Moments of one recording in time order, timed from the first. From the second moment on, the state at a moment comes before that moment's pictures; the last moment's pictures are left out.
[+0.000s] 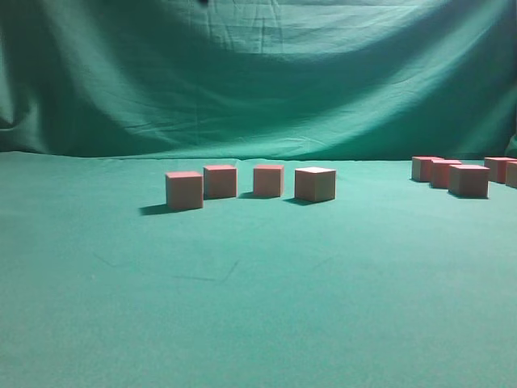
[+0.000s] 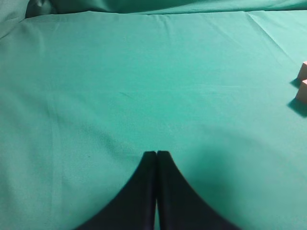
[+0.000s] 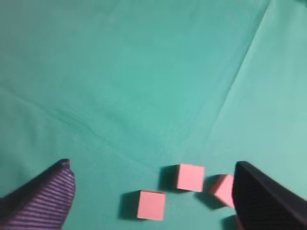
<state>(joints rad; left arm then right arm) -0.02 -0.01 0.02 0.02 0.35 0.01 0.87 2.15 -2.31 -0.29 1.24 0.37</state>
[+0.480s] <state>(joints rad) -0.02 -0.01 0.02 0.02 0.35 0.01 0.77 1.67 -1.90 -0.48 1.25 0.34</state>
